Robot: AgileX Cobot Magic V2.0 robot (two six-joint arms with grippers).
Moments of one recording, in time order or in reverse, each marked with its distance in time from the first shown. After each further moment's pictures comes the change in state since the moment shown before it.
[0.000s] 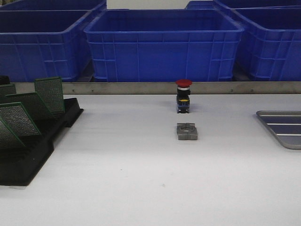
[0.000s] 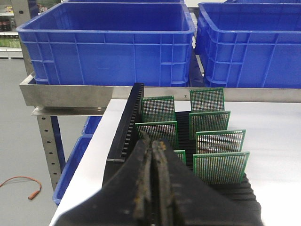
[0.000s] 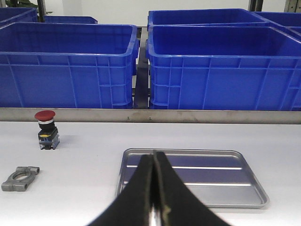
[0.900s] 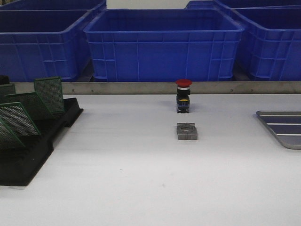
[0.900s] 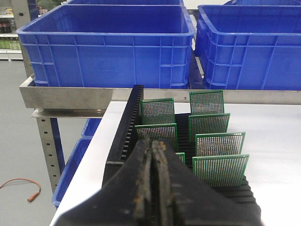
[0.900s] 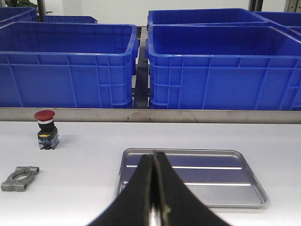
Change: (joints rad) left arm 0.000 0.000 0.000 0.000 -0.007 0.000; right arm 0.000 0.000 0.000 0.000 0.000 0.000
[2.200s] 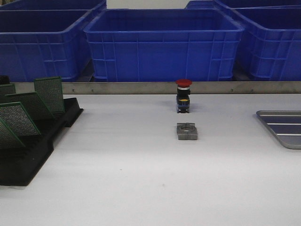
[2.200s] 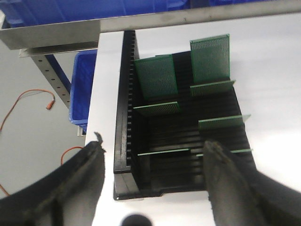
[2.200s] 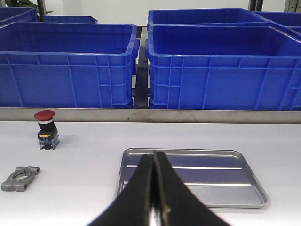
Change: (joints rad) left arm 0.000 0.773 -0.710 -0.071 0.500 0.258; right arm 0.000 0.000 0.000 0.000 0.000 0.000
